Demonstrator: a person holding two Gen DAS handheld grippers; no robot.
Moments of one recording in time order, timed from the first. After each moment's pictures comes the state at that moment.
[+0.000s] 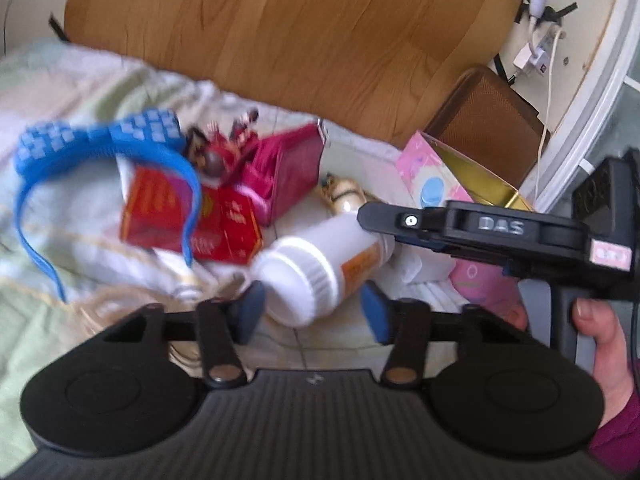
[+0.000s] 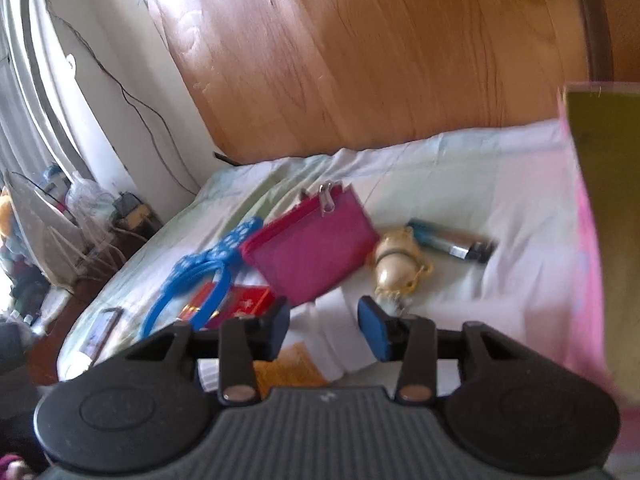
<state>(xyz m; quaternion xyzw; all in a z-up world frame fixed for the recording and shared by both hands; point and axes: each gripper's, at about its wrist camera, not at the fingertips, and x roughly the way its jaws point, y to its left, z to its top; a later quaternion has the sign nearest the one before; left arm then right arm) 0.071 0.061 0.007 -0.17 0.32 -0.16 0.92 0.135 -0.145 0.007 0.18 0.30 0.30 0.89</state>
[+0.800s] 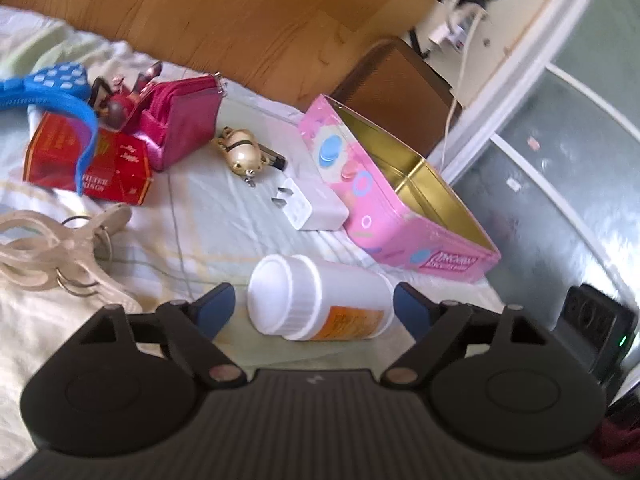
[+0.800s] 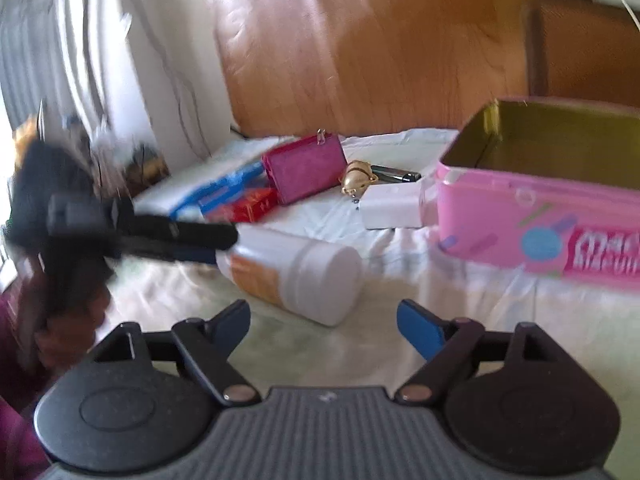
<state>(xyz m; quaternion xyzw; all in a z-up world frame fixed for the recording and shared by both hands) 0.049 0.050 0.006 -0.21 0.33 -0.30 0.87 -0.010 -0.201 -0.039 0.03 0.25 0.26 0.93</state>
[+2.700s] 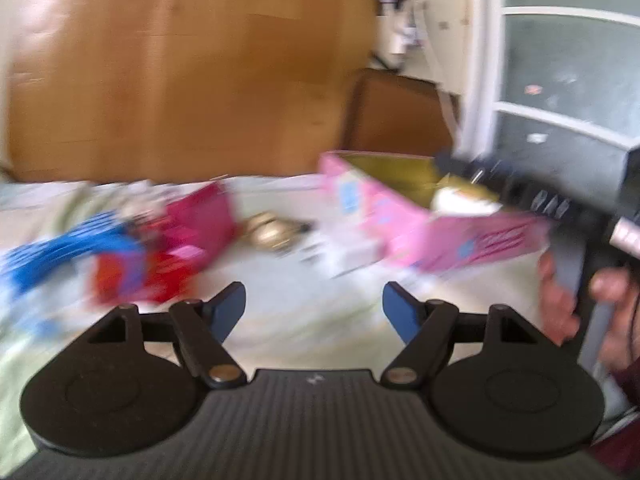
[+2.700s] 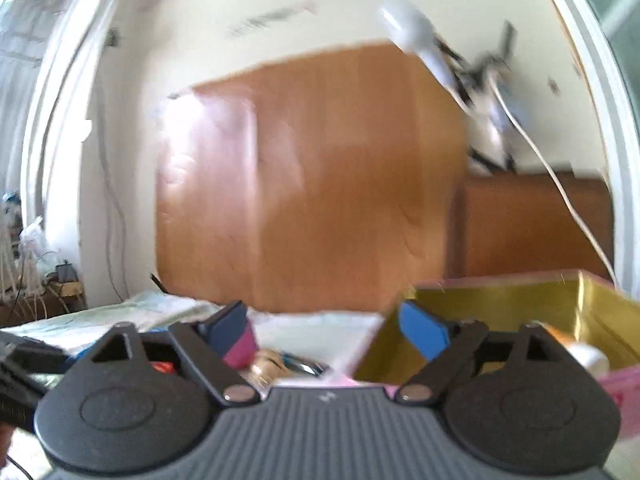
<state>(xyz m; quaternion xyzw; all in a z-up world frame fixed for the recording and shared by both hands) 0.001 0.047 0.020 0.00 0.19 -0.22 0.96 -0.012 -0.211 0.001 0.03 -0.04 0.13 0.99</state>
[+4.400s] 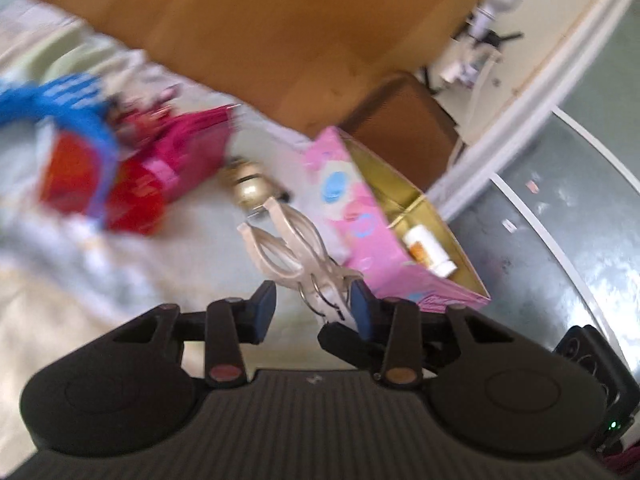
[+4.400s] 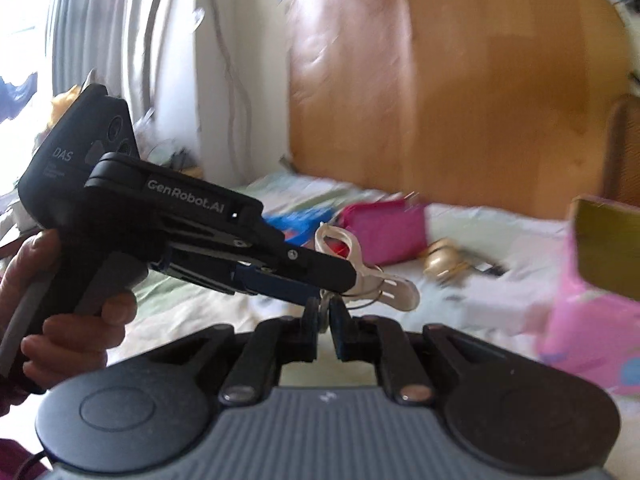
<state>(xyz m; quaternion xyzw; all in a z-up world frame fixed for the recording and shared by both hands) 0.071 0.061 0.029 -0.24 0.32 -0.30 0.87 -0.012 -0.130 -0.009 -0.03 0.14 0.29 0.95</state>
